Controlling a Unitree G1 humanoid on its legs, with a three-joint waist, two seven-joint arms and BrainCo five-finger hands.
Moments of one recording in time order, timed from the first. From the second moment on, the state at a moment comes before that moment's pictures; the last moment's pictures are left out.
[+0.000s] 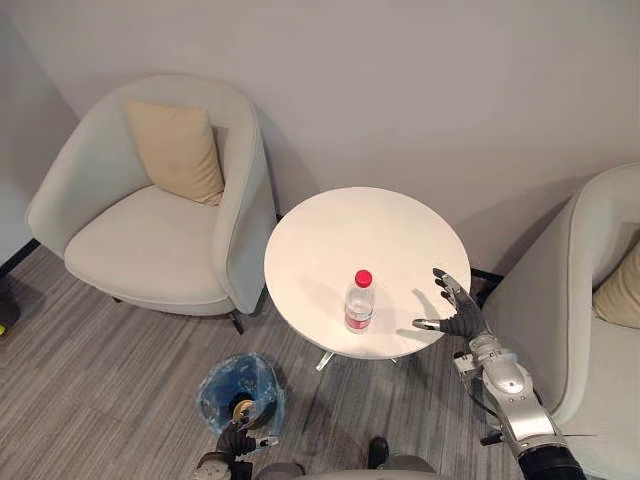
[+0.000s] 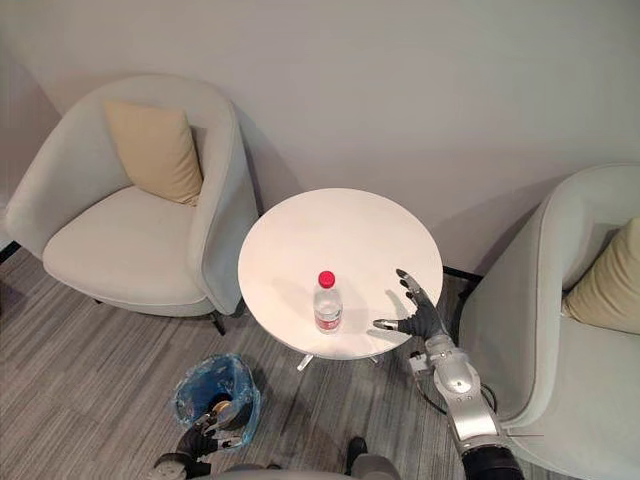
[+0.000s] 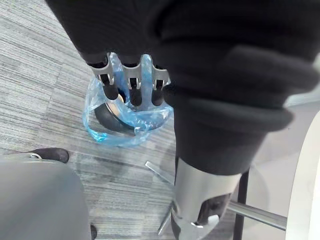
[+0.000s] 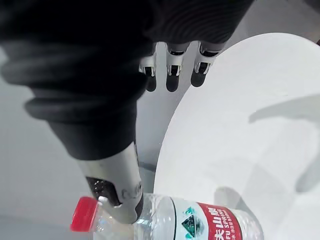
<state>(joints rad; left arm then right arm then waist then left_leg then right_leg) 0.12 0.17 -0.07 0.99 -0.04 -0.14 0.00 0.03 -0.35 0.08 0.21 -0.03 -0.22 0.03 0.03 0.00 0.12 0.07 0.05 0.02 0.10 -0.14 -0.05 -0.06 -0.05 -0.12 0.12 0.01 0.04</state>
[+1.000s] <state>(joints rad) 0.13 0.18 -0.13 0.95 -0.05 -0.16 0.00 -0.21 -0.36 0.25 0.48 -0.04 -0.22 0.00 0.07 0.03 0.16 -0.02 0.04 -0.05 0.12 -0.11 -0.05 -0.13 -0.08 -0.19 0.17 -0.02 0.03</state>
